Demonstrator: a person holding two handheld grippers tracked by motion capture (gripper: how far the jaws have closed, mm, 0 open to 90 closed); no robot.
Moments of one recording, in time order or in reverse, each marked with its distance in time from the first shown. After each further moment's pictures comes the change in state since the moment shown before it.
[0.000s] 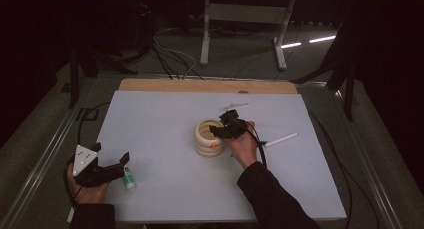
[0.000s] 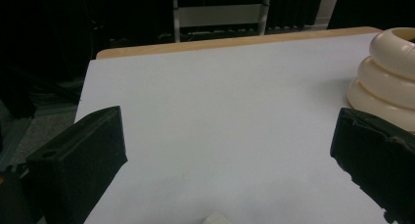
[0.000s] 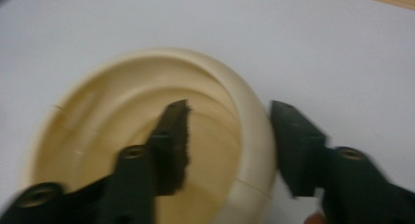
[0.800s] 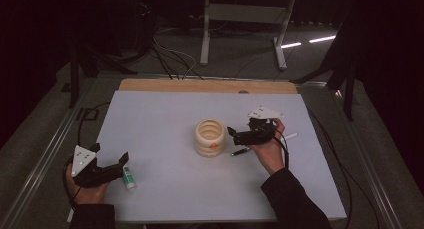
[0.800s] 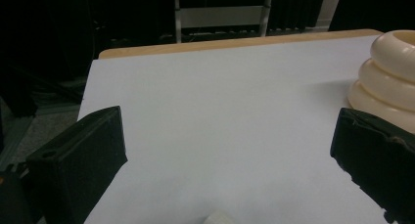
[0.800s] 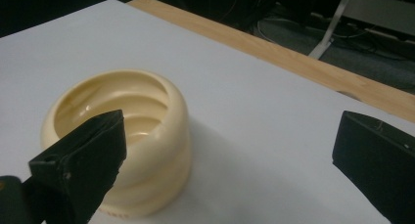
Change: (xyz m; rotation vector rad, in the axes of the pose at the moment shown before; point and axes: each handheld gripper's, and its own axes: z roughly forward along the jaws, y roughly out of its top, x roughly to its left) left arm 0.001 0.000 -0.003 -0.007 0.007 -0.008; right arm -0.030 -0.028 -0.078 -0.254 -0.087 -0.150
